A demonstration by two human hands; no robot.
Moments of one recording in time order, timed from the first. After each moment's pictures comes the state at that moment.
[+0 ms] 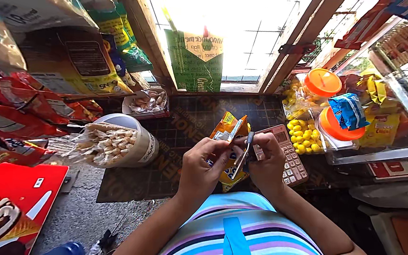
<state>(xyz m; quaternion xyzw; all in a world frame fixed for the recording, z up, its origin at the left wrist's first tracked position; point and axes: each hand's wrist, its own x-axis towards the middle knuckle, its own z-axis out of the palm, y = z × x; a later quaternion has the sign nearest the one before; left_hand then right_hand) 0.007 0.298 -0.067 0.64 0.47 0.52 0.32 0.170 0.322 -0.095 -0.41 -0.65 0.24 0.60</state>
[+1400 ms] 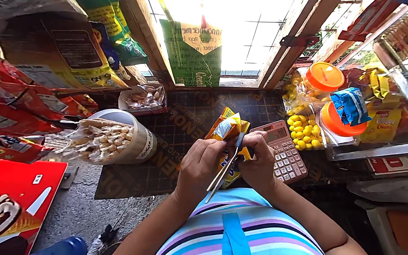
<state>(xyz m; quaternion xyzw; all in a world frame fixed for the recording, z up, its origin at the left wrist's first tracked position) 0.004 0.297 -0.080 0.75 0.45 0.48 0.01 0.160 0.322 -0.109 -0.38 -0.69 0.16 0.59</state>
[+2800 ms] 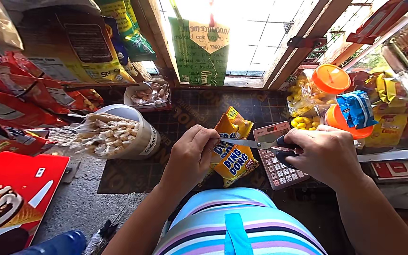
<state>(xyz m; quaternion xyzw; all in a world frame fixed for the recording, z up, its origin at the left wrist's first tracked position) -0.025 0.306 -0.053 0.77 0.48 0.40 0.09 0.265 0.334 -0.026 -0.43 -0.88 -0.10 0.19</state>
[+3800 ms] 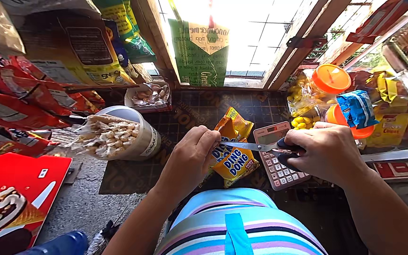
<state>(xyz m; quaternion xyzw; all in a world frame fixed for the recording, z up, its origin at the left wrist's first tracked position) -0.029 0.306 -0.047 0.82 0.46 0.34 0.05 0.270 0.341 -0.020 -0.40 -0.90 -0.07 0.18</state>
